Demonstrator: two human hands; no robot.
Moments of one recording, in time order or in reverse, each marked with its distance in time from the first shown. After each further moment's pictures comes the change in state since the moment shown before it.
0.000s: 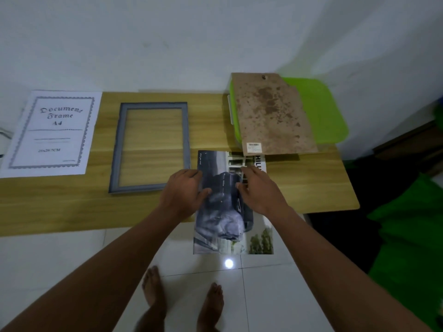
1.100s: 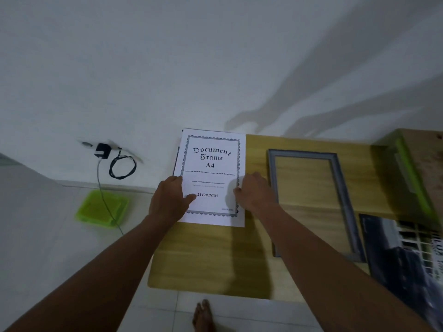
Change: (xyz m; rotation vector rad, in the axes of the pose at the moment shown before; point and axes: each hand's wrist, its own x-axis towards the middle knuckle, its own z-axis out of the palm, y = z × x) left_hand -0.057 -0.433 -0.116 -0.264 0.112 -0.549; right_hand 0.221 -0.405 0.110 -0.005 -0.157 0.065
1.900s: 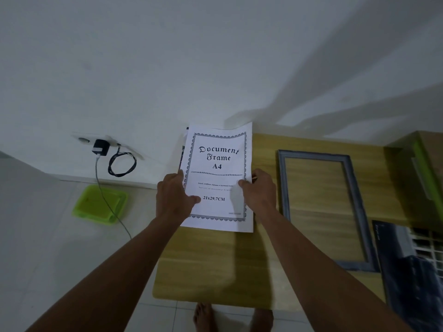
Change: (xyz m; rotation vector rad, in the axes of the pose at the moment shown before) left_hand 0.019 -0.002 0.002 -0.054 0.024 -0.131; right_hand 0.021 -0.019 0.019 0.749 0.219 0.234
